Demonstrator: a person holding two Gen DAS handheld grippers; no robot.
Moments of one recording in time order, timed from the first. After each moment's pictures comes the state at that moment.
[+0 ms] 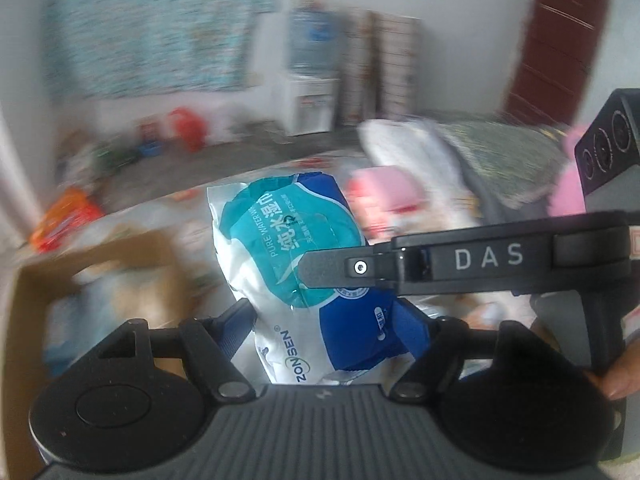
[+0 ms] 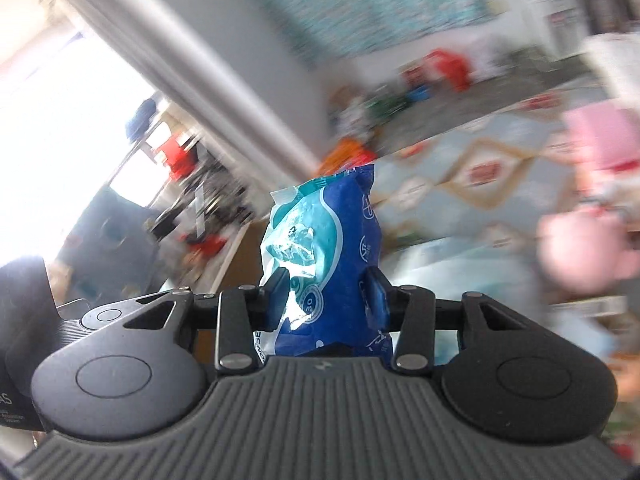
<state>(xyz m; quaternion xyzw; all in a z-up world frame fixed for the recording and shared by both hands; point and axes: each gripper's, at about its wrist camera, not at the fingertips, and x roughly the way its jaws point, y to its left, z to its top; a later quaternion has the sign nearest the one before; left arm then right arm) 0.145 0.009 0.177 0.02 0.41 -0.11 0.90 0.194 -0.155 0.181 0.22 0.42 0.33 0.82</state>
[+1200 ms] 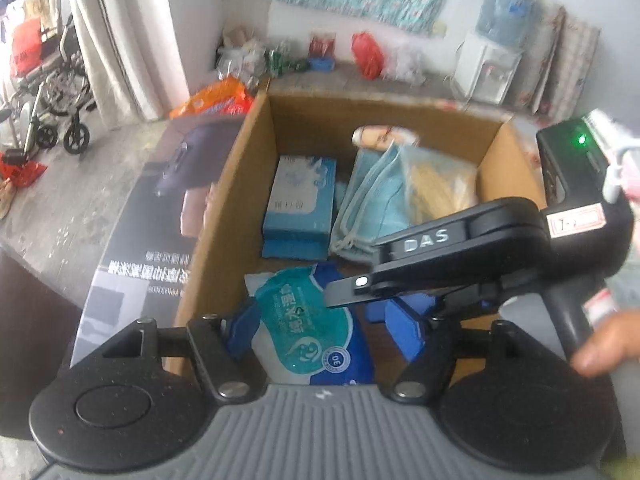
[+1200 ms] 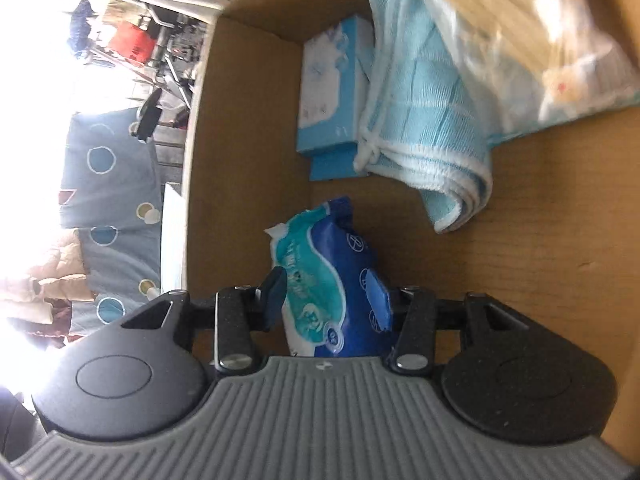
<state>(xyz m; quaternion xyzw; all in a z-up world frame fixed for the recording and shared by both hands) 0.127 0.273 0.093 -0.05 0.47 0.08 0.88 0.226 0.147 0.019 0.25 0.66 0.33 0.63</state>
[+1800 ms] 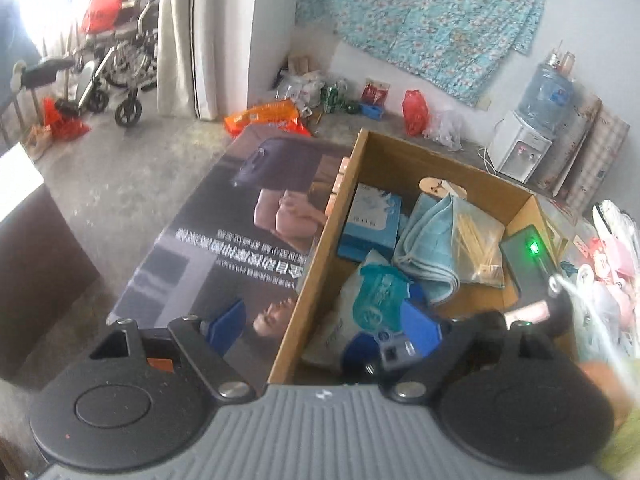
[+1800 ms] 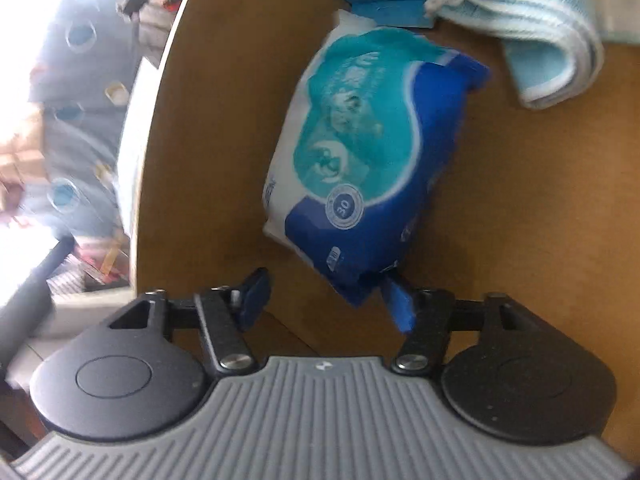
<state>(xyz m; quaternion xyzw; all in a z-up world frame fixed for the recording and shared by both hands) 0.042 0.338 0.121 -0.15 0.42 0.14 0.89 0.176 0.203 0.005 0.12 0.72 0.36 0.58</state>
